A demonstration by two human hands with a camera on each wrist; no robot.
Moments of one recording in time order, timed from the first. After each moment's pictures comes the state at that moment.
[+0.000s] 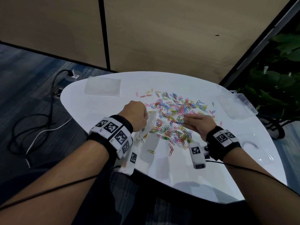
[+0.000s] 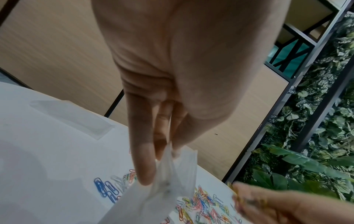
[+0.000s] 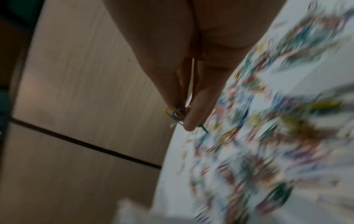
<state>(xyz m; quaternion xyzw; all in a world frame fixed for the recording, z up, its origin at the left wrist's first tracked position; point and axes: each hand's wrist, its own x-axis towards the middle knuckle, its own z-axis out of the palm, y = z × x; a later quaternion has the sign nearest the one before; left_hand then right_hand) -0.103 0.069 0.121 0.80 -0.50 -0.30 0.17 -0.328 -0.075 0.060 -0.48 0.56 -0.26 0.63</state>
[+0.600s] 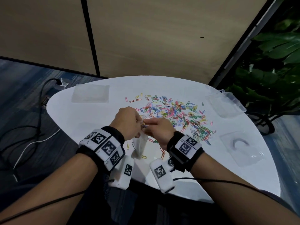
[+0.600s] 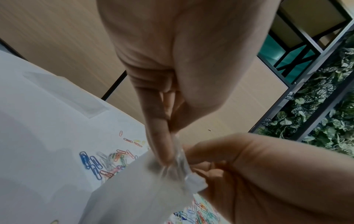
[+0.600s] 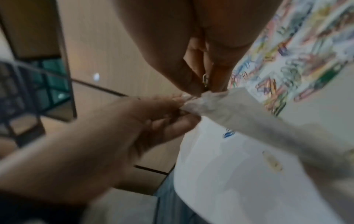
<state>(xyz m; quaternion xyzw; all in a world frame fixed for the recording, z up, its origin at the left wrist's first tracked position) -0.121 0.062 0.113 0.78 -0.44 -0.34 0.29 -0.245 0.004 0.080 -0.55 0.49 -0.20 0.65</state>
